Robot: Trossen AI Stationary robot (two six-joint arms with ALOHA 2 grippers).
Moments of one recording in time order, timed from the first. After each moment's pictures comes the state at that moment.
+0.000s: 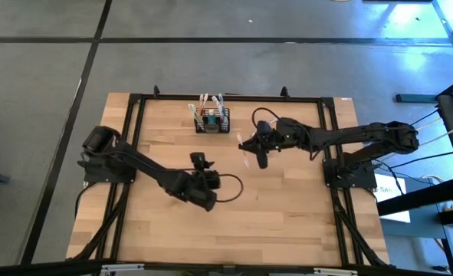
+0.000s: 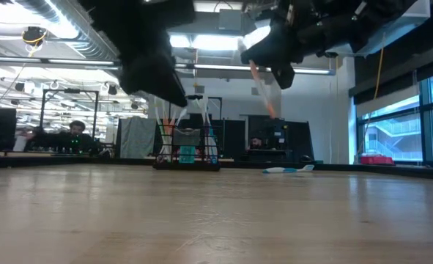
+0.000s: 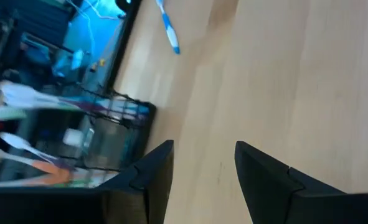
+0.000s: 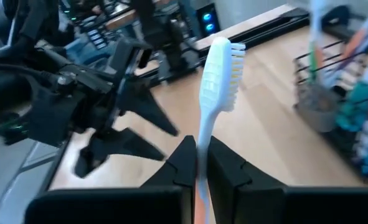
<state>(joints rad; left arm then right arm) -0.39 1.76 1.17 -0.60 -0.93 -0.28 -0.12 1.35 0.72 0.31 -0.16 0.35</state>
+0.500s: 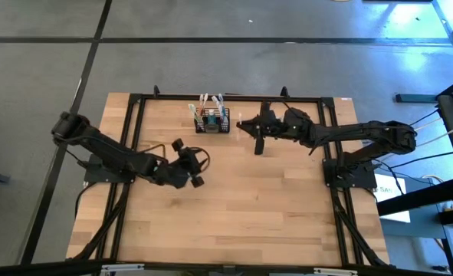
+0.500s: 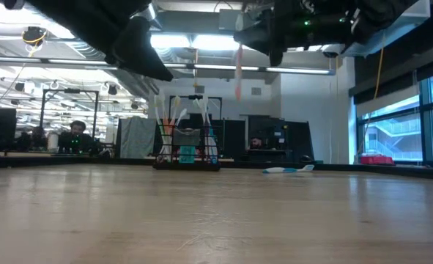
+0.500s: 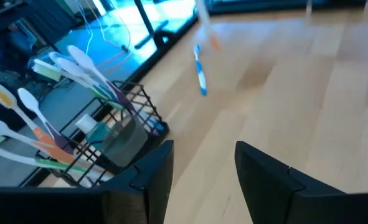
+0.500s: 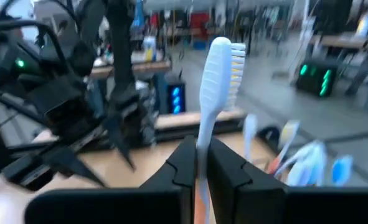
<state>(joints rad) -0.34 1.35 0.71 -0.05 -0.92 -0.30 -0.20 1.37 0.72 0.61 -0.07 0.06</state>
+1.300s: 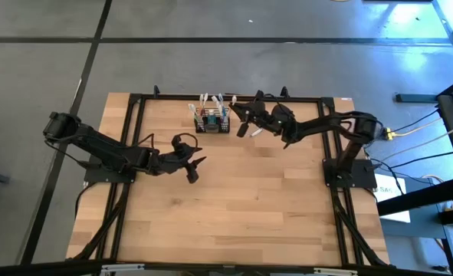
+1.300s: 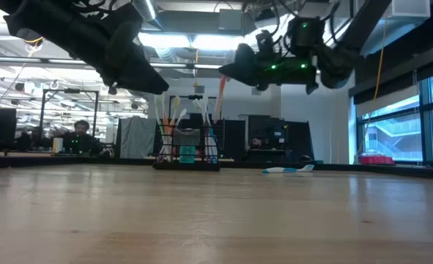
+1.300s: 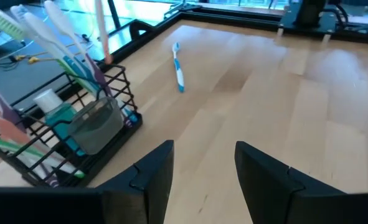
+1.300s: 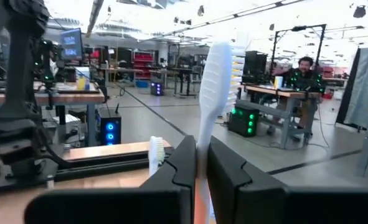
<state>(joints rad) -0.22 1.22 0.50 0.22 -0.68 -0.31 -0.34 1.77 0.77 1.17 0.05 -0.06</state>
